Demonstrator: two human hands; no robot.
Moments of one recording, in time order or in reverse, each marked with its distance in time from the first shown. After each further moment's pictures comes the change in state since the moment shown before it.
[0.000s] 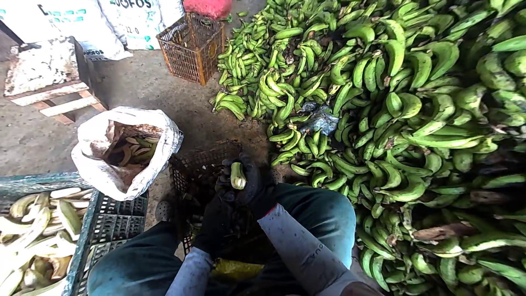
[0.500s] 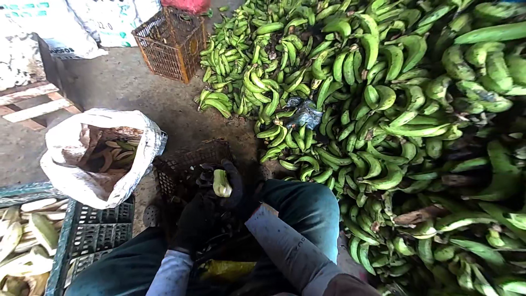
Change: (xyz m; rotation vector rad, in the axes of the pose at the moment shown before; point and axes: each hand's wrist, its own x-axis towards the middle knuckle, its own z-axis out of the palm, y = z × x) left_hand 0.009 0.030 -0.023 0.520 -0.132 -0.279; right_hand 0.002 0.021 -0.017 0.062 -0.074 -0.002
